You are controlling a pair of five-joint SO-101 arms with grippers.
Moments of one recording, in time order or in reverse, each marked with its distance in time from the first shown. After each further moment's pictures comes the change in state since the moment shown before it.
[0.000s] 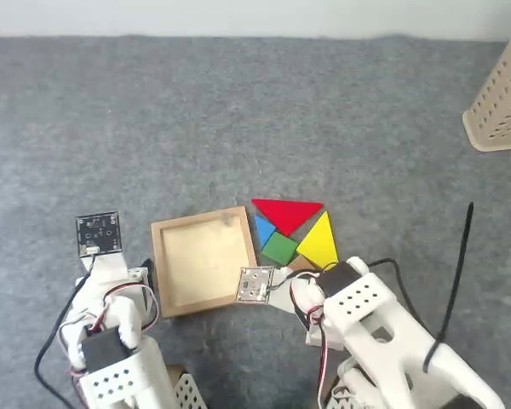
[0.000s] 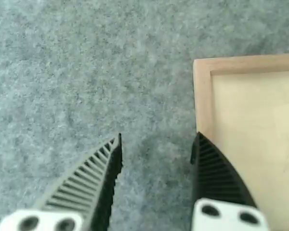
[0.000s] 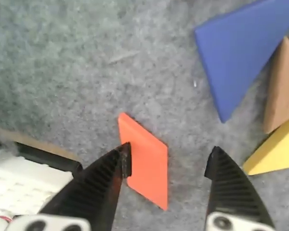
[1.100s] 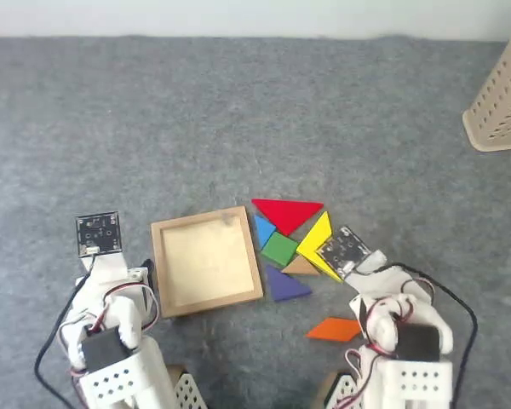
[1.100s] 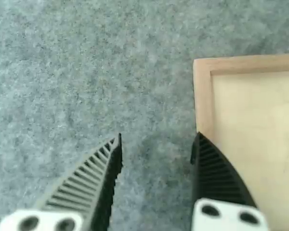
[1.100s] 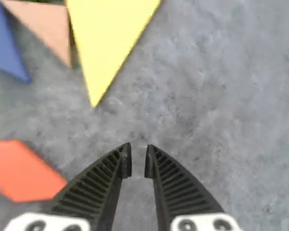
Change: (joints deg) left arm 0.0 0.0 0.0 0.0 0.0; right arm 34.2 -51.8 13.4 4.0 1.0
